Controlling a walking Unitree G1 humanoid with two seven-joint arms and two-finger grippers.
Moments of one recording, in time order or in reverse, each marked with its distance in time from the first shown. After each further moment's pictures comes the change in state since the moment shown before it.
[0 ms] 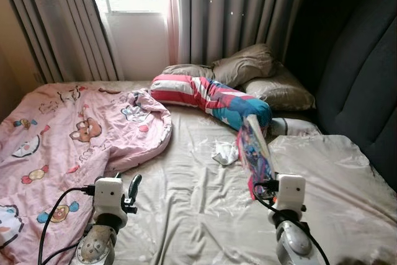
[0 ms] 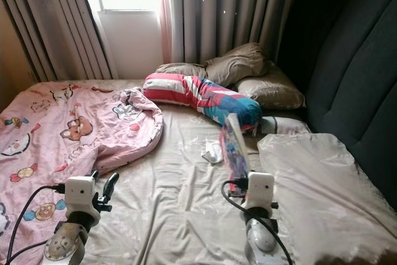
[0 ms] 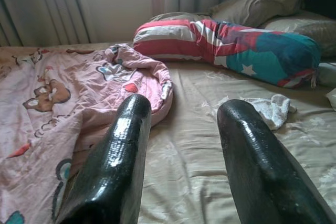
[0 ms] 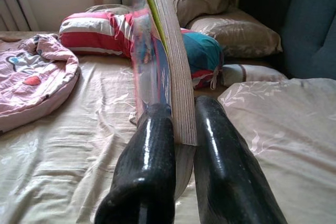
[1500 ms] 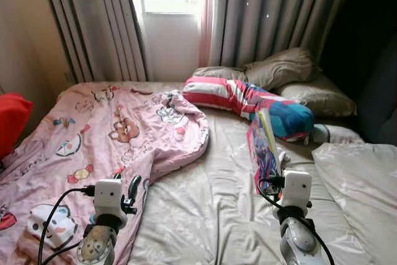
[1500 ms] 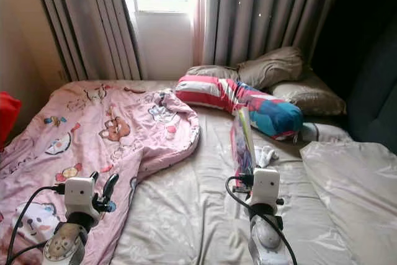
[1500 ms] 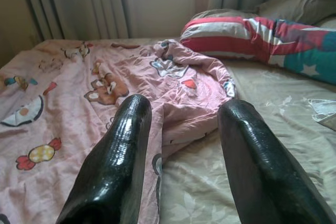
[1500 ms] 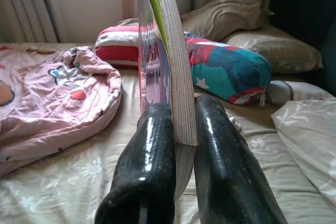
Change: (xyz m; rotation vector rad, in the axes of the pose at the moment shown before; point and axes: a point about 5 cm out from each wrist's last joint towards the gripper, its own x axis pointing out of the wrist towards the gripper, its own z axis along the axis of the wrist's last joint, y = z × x) left arm -0.001 0.000 -0.002 -0.006 0.011 0.006; right arm 0.004 -0.010 0.010 -0.004 -0.045 -0.040
